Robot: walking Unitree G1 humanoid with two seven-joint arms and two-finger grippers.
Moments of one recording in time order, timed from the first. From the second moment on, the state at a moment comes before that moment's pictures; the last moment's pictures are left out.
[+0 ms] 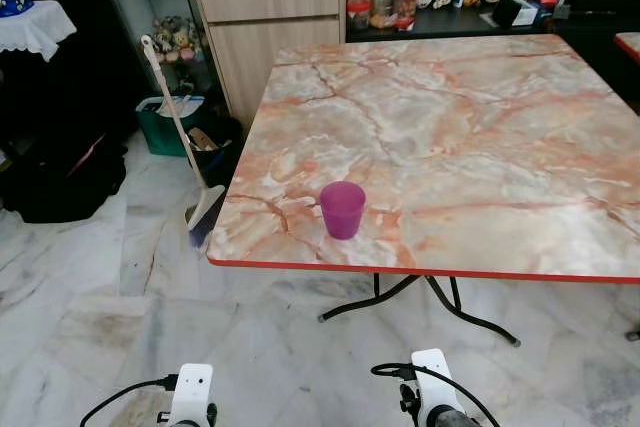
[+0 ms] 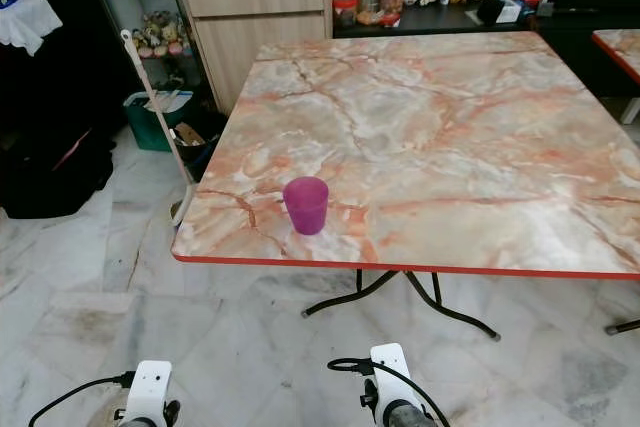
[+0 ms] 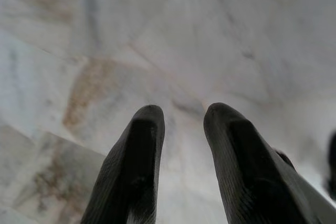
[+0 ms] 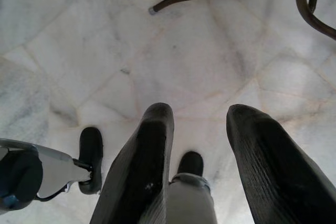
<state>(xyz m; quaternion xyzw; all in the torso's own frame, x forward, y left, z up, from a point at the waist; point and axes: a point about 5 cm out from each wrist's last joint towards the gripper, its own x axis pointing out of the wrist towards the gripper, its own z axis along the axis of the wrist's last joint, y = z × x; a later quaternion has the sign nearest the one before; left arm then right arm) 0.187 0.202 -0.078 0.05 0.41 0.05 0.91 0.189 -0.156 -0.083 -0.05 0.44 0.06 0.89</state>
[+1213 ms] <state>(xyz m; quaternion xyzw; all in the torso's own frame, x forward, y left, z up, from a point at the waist) 0.353 0.157 0.119 -0.04 -0.08 0.02 1.00 0.193 -0.164 -0.081 -0.04 0.43 0.03 0.90</state>
